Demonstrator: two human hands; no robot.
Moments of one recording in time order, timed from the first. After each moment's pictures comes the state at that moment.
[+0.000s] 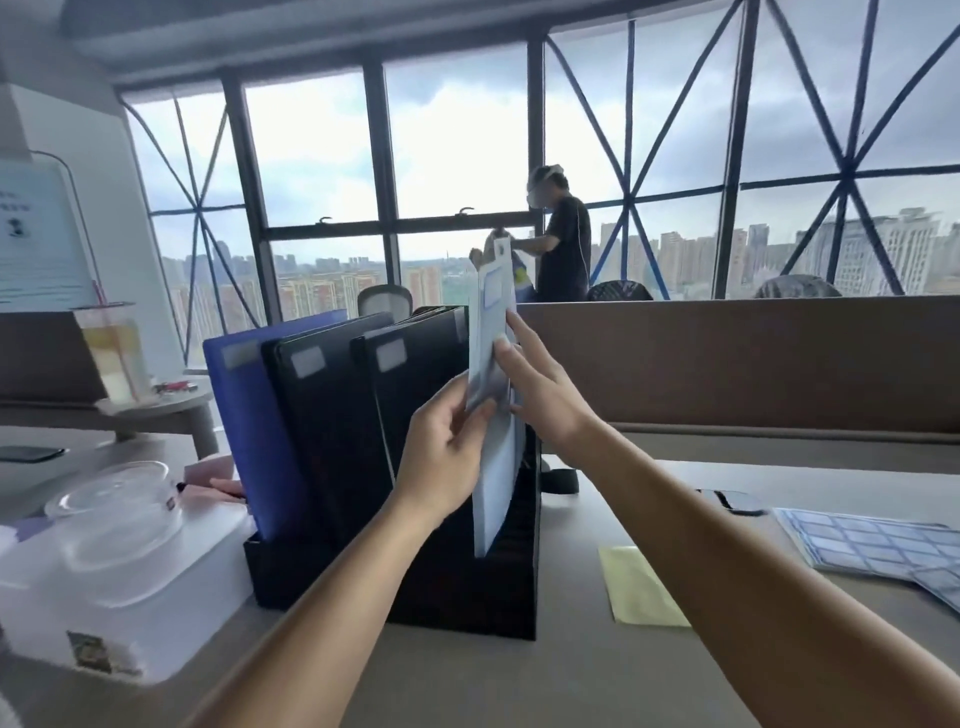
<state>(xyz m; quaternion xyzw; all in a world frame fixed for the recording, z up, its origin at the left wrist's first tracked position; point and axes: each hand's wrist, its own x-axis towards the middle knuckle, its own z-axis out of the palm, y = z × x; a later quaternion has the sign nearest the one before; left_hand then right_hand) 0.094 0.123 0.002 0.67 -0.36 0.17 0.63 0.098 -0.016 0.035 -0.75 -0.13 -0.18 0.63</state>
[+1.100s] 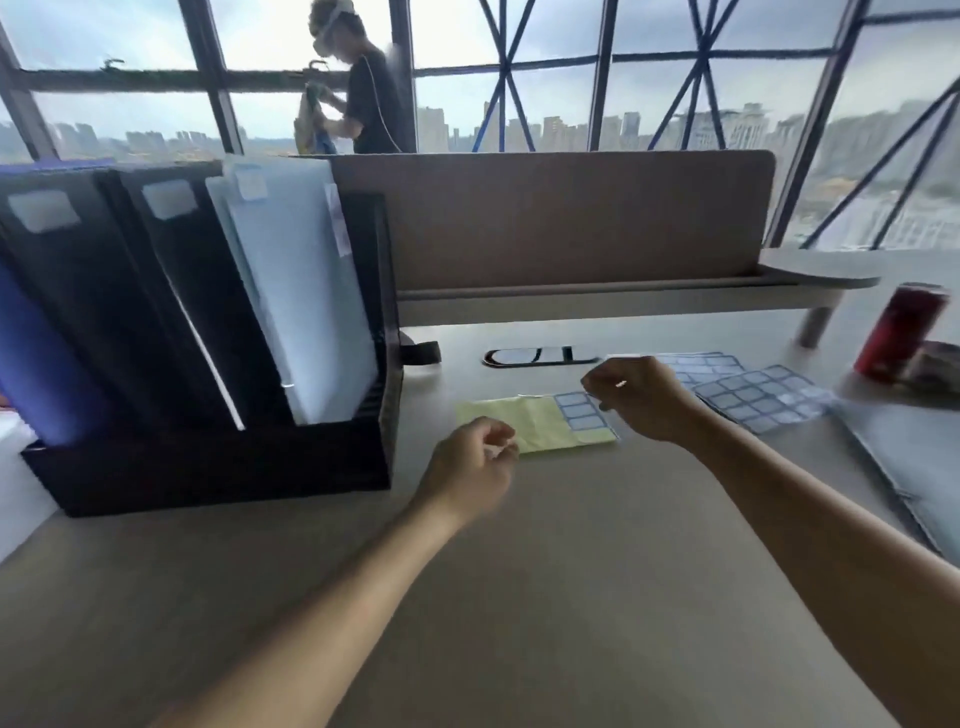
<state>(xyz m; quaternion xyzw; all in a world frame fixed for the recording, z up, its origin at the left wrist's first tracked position) 0.015 0.005 -0.139 0.83 -0.32 -0.06 0.46 -0.057 -0.220 -0.096 -0.91 0.19 -0.18 0.32</state>
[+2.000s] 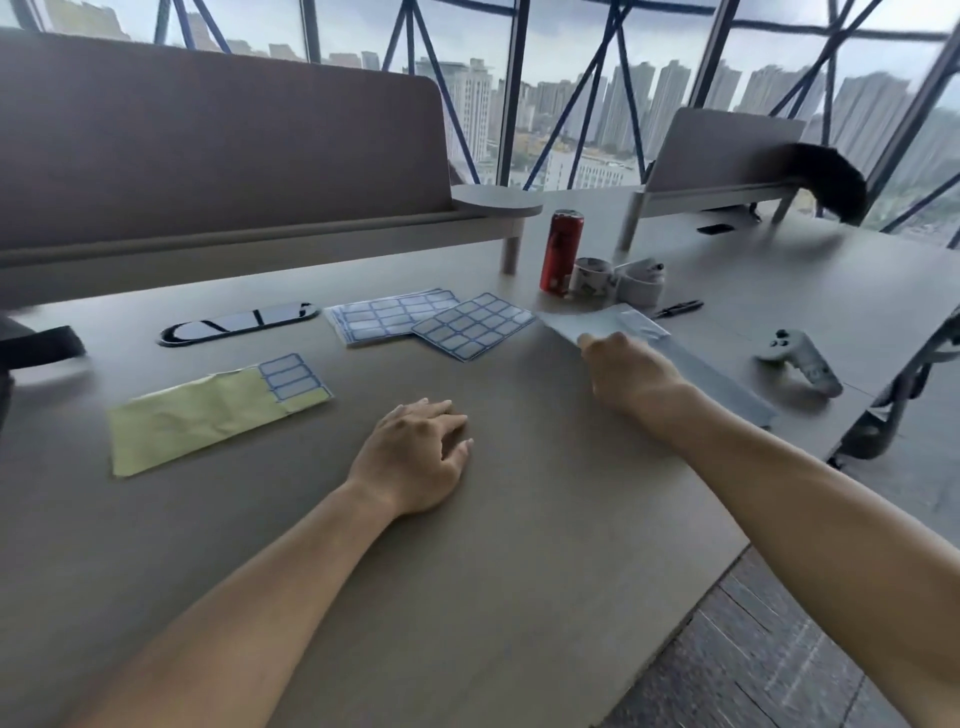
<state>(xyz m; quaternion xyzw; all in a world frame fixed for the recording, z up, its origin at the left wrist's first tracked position) -0.099 -0.170 -0.177 0.76 -0.61 -0.03 0.20 -0.285 -0.340 -0.098 -0.89 0.45 -0.02 -0.09</state>
